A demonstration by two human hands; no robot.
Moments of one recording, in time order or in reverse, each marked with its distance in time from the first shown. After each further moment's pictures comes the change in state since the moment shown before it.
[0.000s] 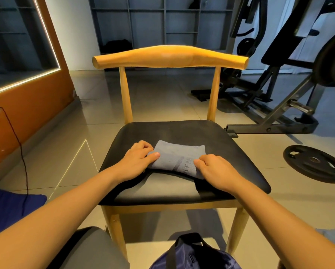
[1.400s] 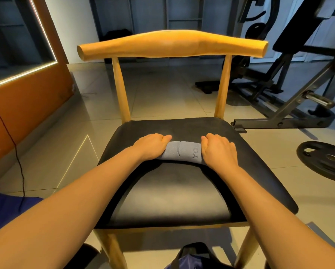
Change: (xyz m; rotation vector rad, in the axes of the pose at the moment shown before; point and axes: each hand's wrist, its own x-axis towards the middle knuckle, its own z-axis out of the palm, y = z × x) left_hand 0.109 0.020 0.008 0.260 -0.103 -0.162; right_hand 0.111 0.017 0.022 -0.187 0.322 0.148
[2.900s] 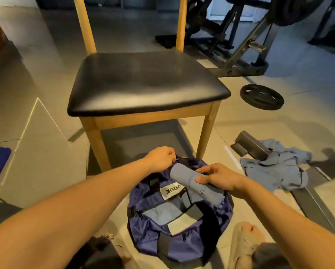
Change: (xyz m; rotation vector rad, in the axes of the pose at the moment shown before) left_hand -0.221 0.026 0.231 -0.251 -0.389 0.237; right_hand -0.356 0.092 -0.005 0.640 -0.777 0.479
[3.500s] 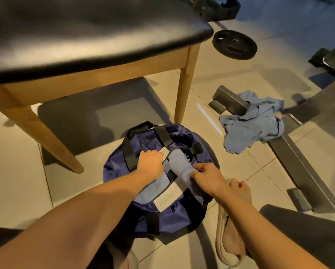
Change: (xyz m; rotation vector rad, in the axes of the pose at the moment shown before) left_hand 0.043 -0.050 0.157 0.594 -0.030 0.087; right_hand 0.024 0.105 0.078 -0.002 0.381 0.268
